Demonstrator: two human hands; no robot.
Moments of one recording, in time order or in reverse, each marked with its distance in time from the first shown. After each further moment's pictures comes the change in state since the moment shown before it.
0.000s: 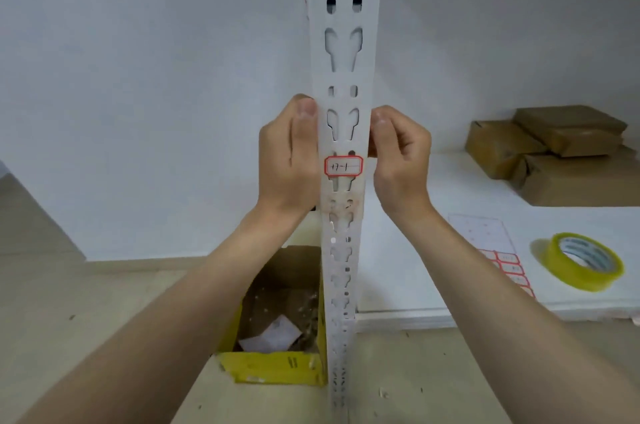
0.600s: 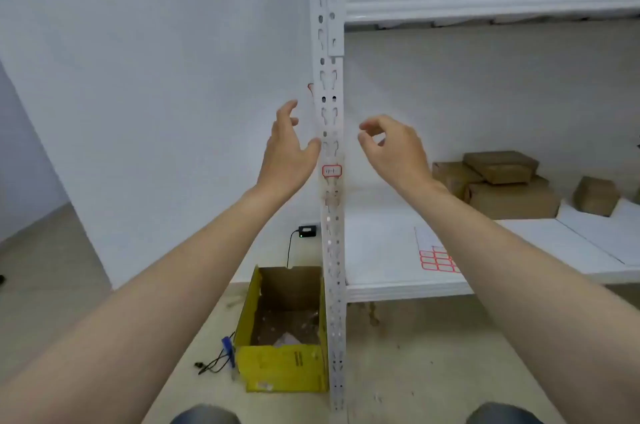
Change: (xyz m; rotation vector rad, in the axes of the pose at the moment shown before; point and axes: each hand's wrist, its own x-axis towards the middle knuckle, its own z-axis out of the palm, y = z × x) left_hand -0.016 0.131 -0.056 0.371 -0.176 -0.200; right_hand -0.013 -0.143 -0.046 -0.797 -0.059 0.070
